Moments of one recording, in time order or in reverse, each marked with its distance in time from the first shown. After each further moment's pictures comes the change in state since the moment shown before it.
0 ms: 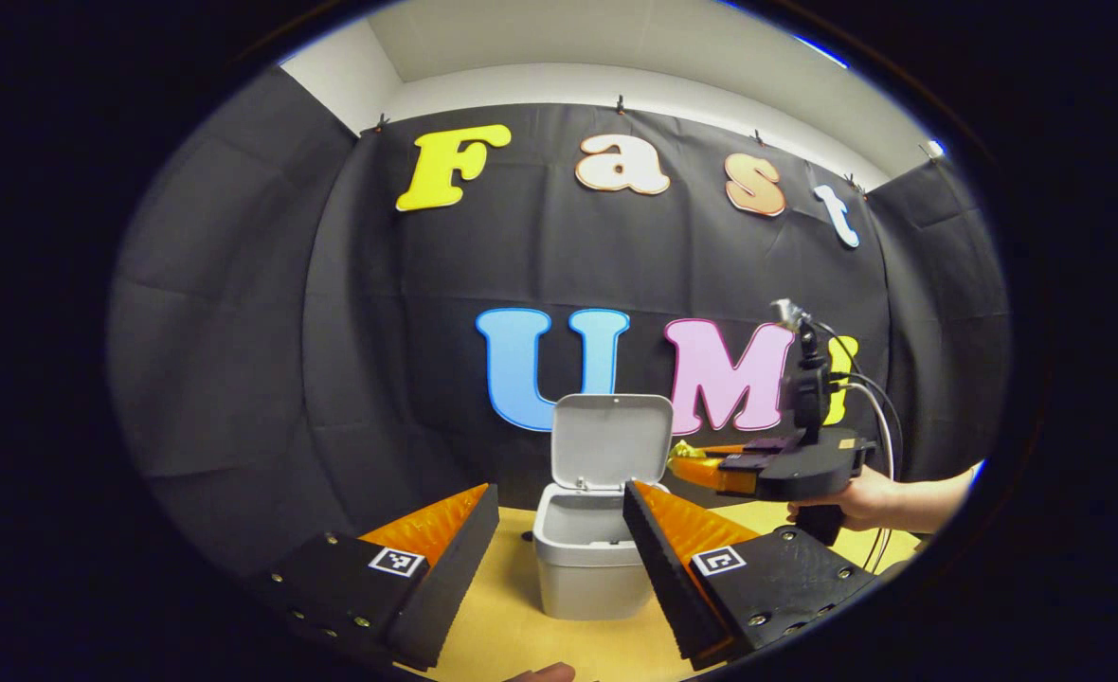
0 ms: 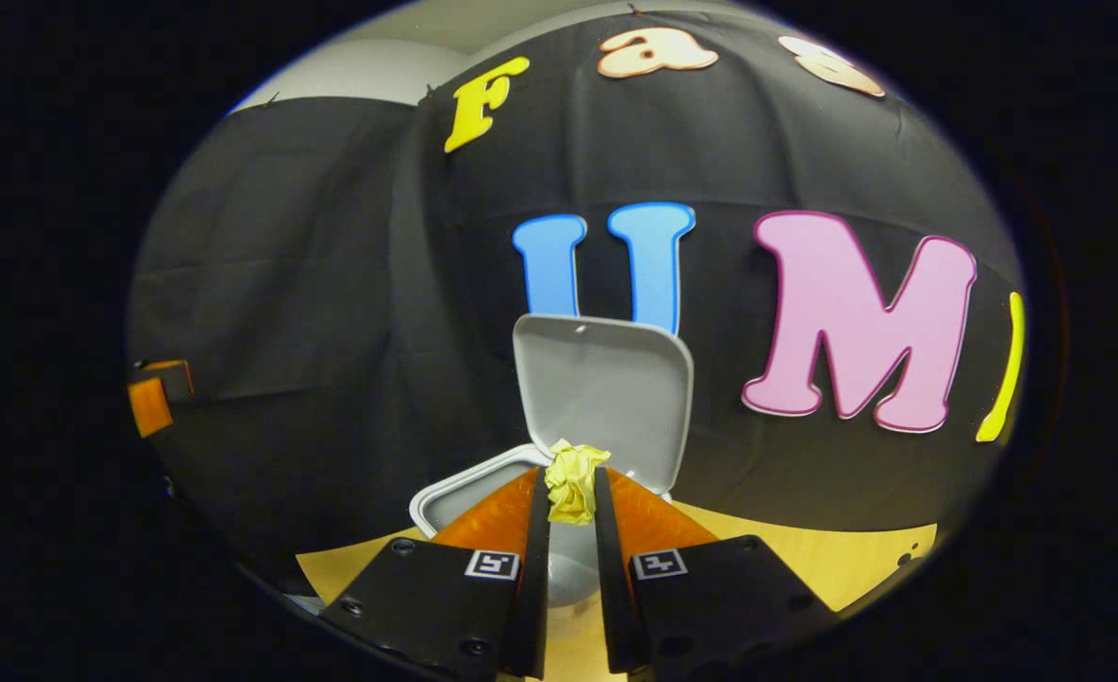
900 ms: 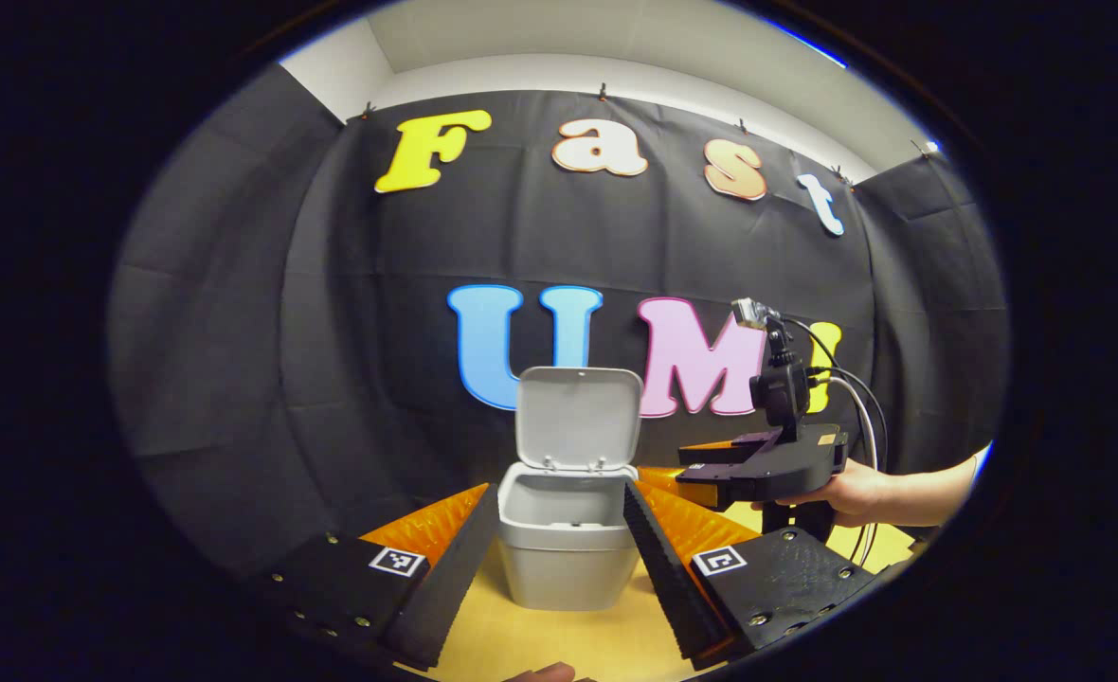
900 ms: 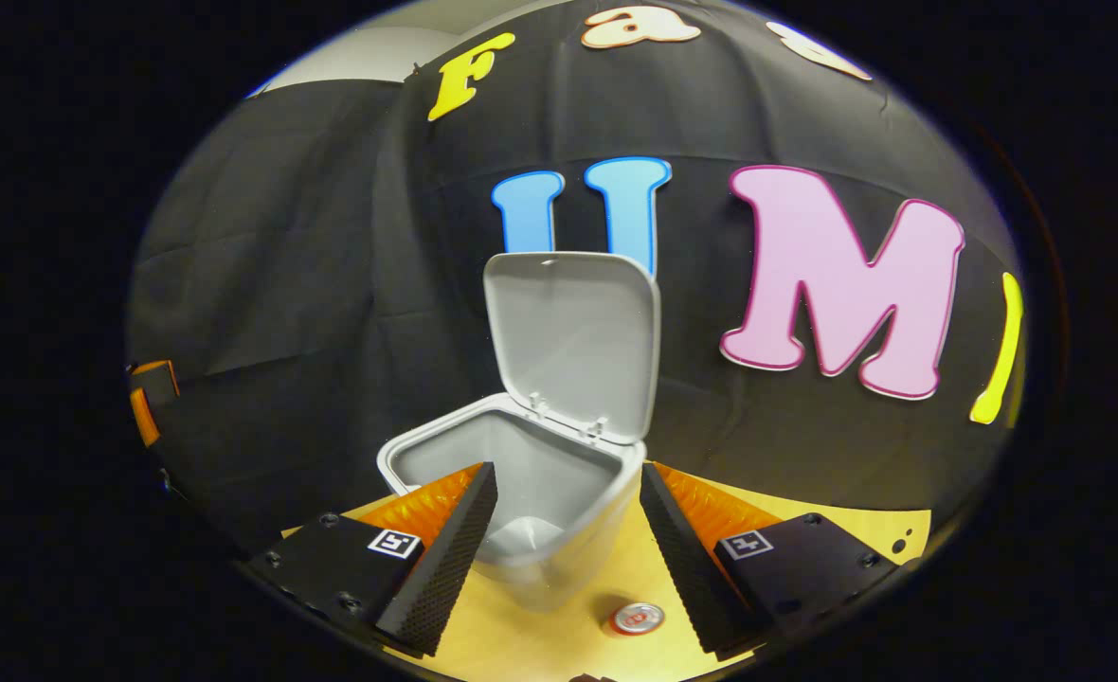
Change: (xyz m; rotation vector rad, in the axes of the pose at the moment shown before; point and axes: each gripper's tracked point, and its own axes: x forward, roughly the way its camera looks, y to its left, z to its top) left arm 0.014 -0.077 -0.042 -0.035 0.039 -0.104; right arm -0.042 -0.049 -0.027 0.019 0.072 -0.063
